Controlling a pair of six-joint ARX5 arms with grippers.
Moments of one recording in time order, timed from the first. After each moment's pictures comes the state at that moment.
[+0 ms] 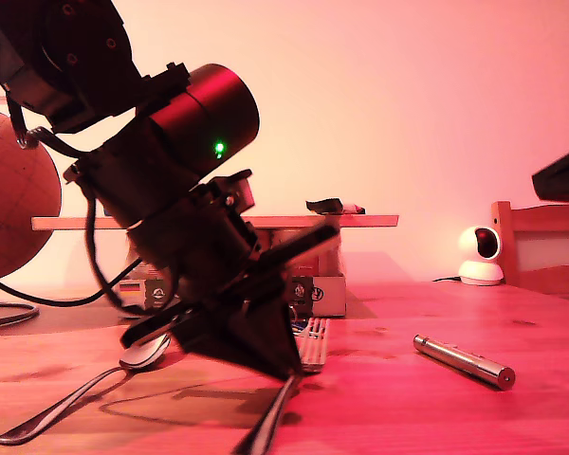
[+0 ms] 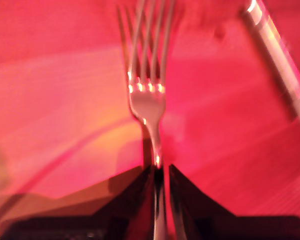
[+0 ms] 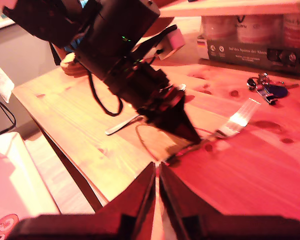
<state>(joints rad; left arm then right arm) -0.79 1.78 0.87 0.03 0.15 -0.68 0.68 0.01 0.08 -0.31 -0.26 0.13</state>
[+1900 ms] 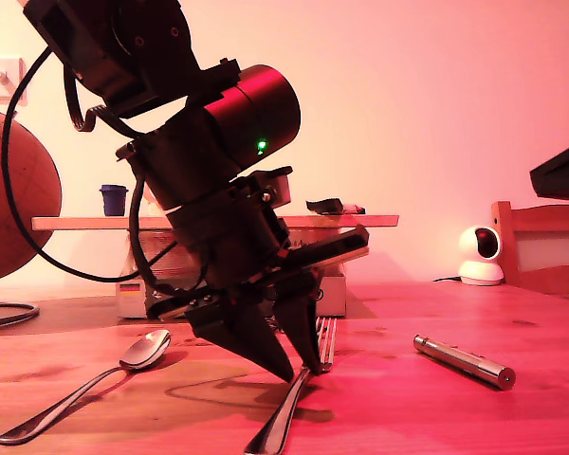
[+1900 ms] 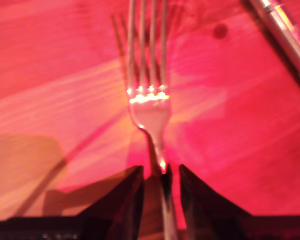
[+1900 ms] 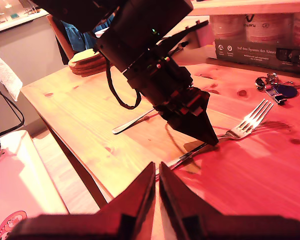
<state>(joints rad) -0.82 1.85 1.04 -0.20 0.09 -0.55 0.68 0.01 0.08 -0.31 -0.29 0.13</state>
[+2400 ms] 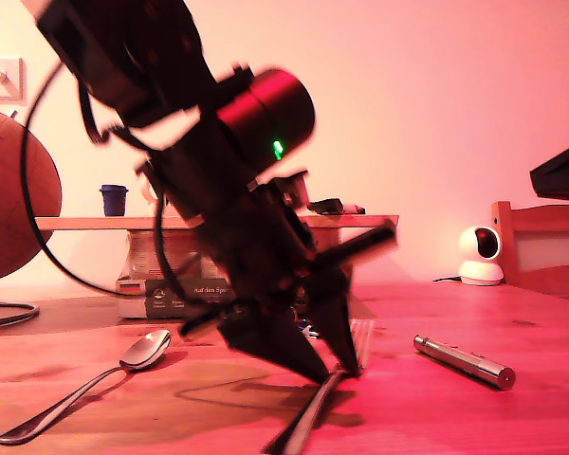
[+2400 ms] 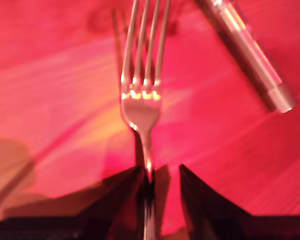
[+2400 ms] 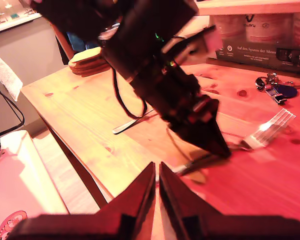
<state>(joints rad) -0.85 1.89 1.04 -0.09 0.17 -0.60 0.68 0.01 0.08 -0.31 -0.29 0.13</state>
